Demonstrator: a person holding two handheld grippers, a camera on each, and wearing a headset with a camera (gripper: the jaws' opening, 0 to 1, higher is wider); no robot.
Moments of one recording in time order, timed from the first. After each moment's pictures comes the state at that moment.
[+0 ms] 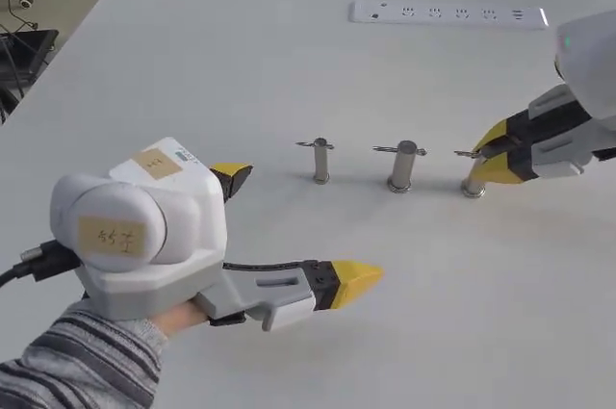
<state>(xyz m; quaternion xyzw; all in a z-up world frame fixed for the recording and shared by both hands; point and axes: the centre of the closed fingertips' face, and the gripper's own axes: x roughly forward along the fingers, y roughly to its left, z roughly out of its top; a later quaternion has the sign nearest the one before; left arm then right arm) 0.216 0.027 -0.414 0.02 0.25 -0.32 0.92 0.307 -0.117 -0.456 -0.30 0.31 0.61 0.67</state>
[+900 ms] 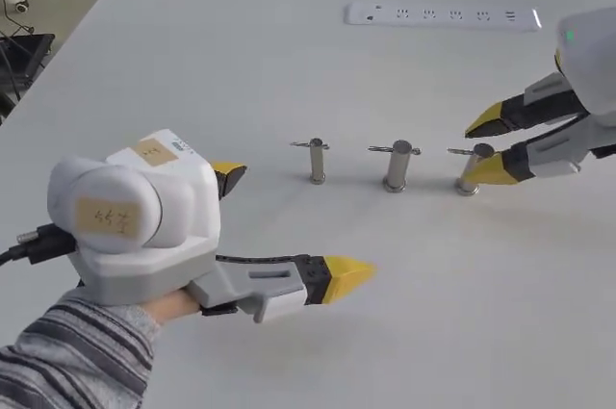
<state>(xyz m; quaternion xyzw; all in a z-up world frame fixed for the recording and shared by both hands) 0.218 0.029 -0.415 0.02 0.26 -0.32 0.91 0.315 -0.119 -0.446 -0.30 0.28 0.60 0.69</state>
